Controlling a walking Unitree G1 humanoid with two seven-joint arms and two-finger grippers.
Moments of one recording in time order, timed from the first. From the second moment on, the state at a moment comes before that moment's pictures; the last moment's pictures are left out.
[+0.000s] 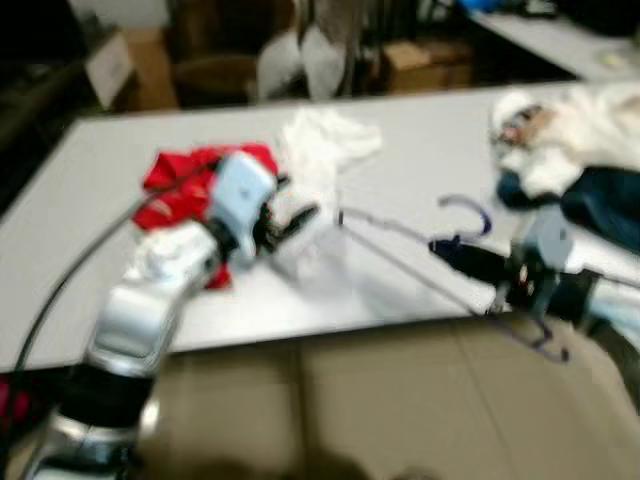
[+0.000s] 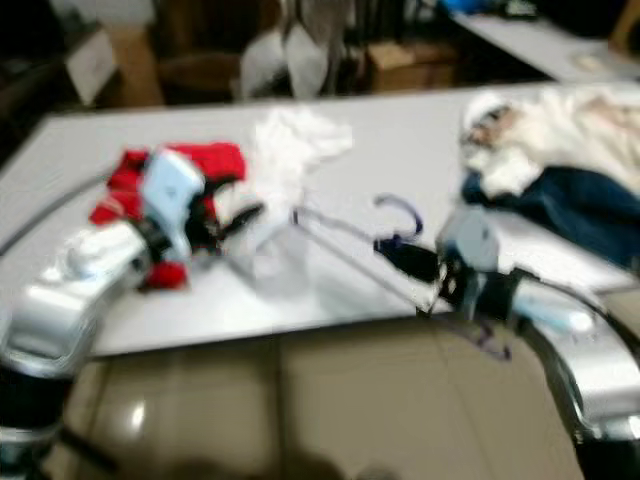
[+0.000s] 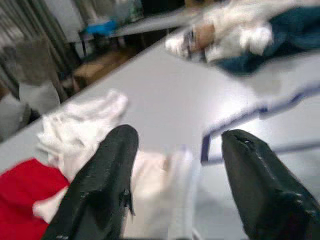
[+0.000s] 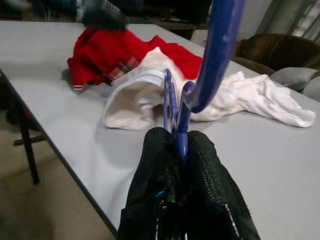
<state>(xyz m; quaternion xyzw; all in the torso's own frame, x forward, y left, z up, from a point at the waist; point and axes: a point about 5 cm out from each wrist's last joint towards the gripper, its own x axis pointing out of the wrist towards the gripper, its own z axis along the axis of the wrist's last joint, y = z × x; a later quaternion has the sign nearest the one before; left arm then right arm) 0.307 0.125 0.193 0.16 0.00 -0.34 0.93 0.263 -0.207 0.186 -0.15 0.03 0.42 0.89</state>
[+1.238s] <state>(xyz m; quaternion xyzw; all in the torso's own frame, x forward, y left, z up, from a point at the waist) 0.357 0.119 0.133 0.22 0.04 -0.22 0.95 0.264 -0.206 0.190 -0.16 0.03 0.43 0.89</state>
